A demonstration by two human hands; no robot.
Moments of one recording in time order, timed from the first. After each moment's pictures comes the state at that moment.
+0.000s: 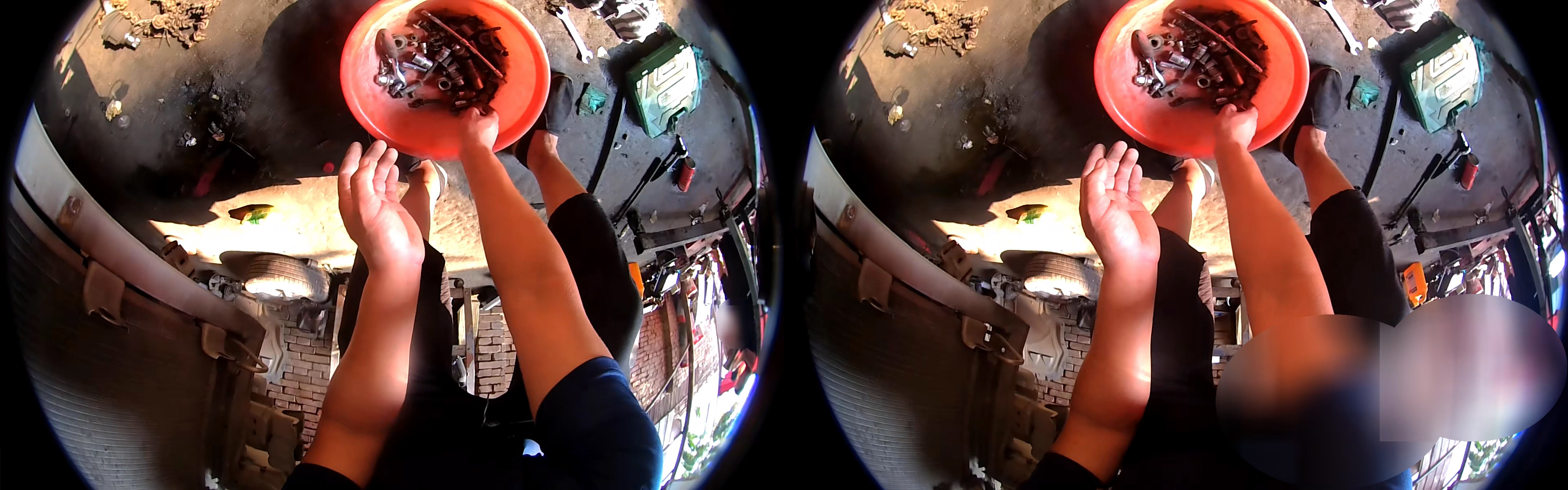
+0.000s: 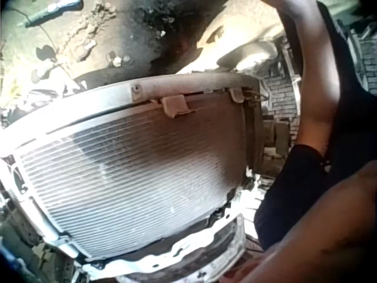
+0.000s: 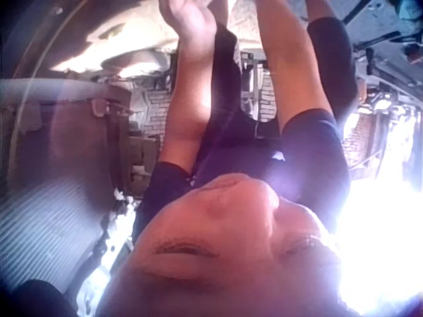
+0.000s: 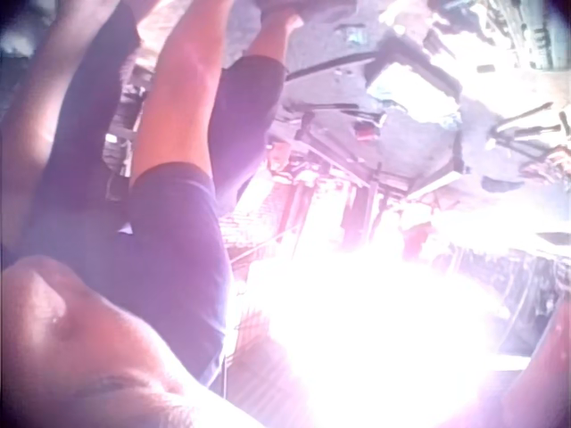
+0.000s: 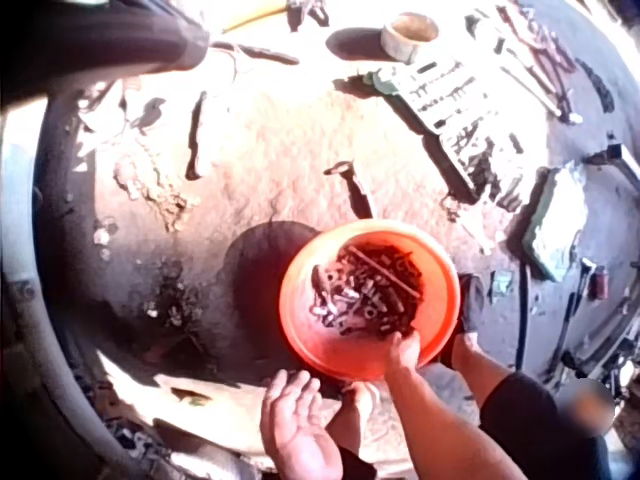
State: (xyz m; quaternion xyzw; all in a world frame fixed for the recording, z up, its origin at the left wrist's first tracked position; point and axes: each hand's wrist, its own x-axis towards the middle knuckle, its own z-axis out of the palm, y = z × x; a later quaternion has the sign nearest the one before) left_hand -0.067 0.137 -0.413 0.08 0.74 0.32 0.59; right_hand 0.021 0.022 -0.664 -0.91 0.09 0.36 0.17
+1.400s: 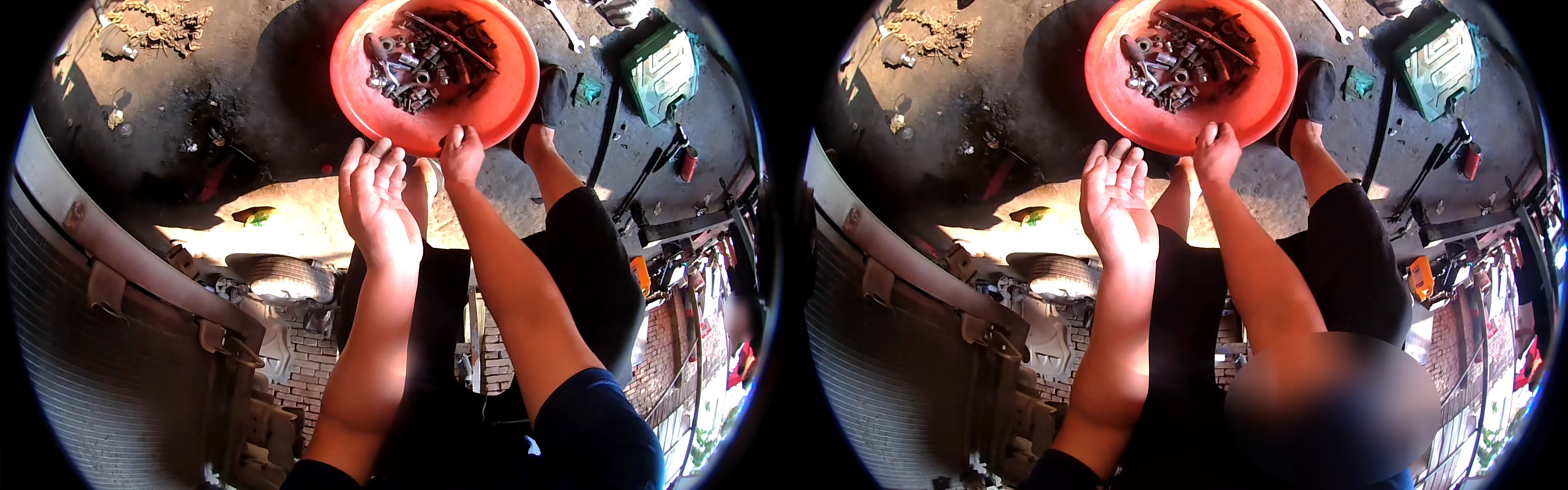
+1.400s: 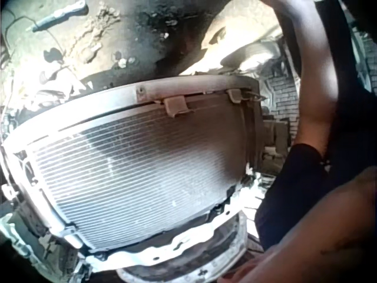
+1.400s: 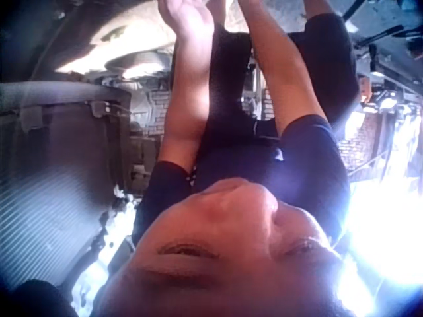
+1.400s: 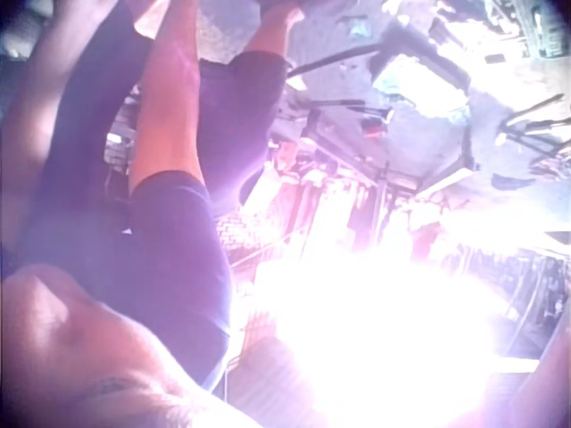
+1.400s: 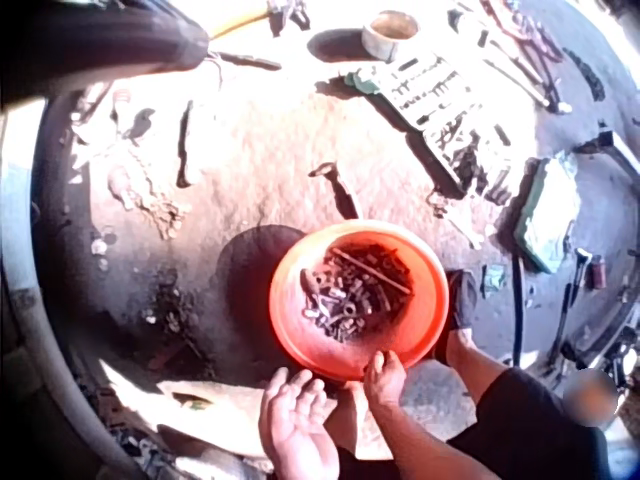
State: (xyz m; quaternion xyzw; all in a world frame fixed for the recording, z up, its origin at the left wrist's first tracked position) left_hand -0.058 0.129 -0.412 0.08 0.71 0.31 0.62; right_hand -0.011 0.006 -0.591 -0.87 0.06 0.40 0.27
